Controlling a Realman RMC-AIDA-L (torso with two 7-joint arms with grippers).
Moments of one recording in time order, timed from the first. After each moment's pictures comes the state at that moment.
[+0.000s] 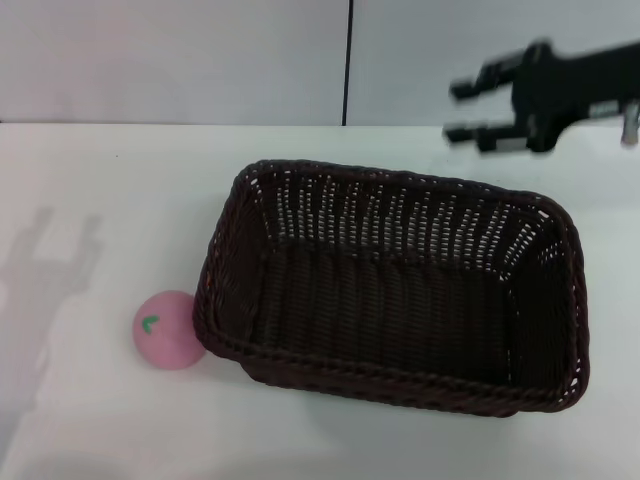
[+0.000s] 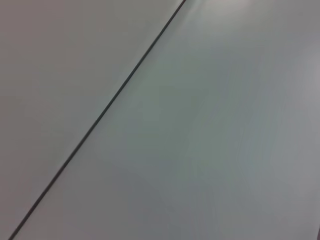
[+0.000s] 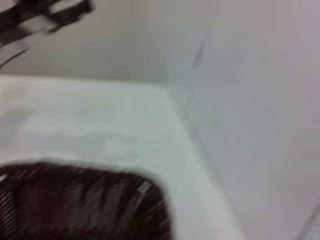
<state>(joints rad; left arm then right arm) -0.18 -2.07 -0.43 -0.13 1.98 1.89 -0.73 0.79 1.95 -0.80 -0.77 -2.11 -1.54 1.33</state>
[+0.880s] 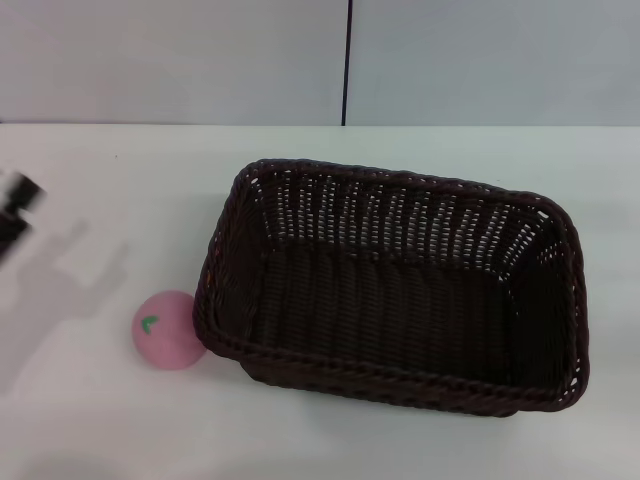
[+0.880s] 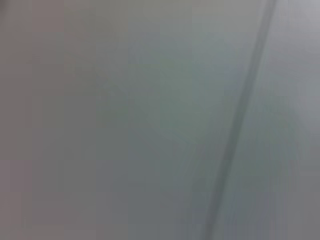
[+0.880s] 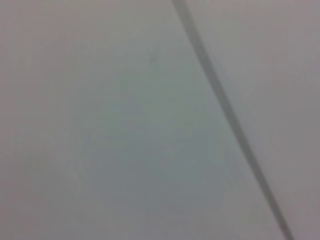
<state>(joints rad) -0.23 -2.03 -0.07 0.26 1.98 1.84 -0.89 0.28 2.03 -0.32 -0.37 -1.20 -1.51 1.10</state>
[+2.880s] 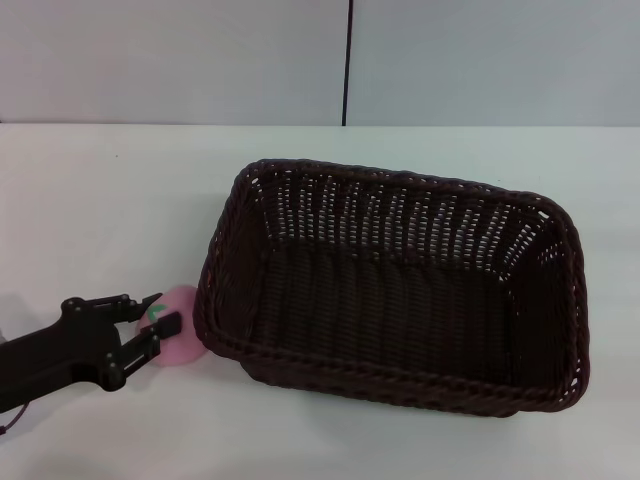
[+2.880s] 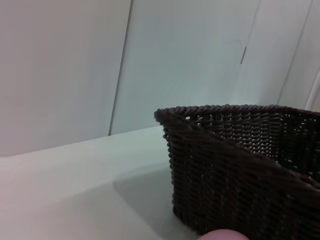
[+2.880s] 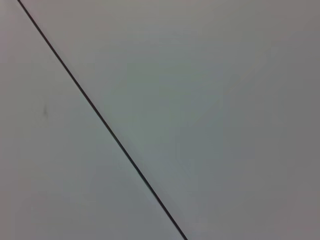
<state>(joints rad) -0.31 -2.06 0.32 0.42 2.18 1.58 -0.95 0.23 2.01 -0.20 -0.31 -1.19 -1.47 1.24</state>
